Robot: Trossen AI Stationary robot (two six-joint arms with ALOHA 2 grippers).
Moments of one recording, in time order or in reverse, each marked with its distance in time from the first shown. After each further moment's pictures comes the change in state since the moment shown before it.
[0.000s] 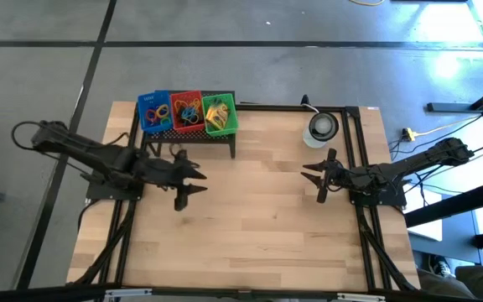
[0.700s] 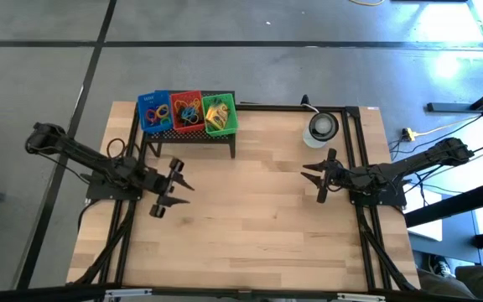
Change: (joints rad) left arm 0.000 -0.212 -0.689 1.282 0.340 0.542; right arm 0.000 0.000 0.000 0.000 0.000 0.000
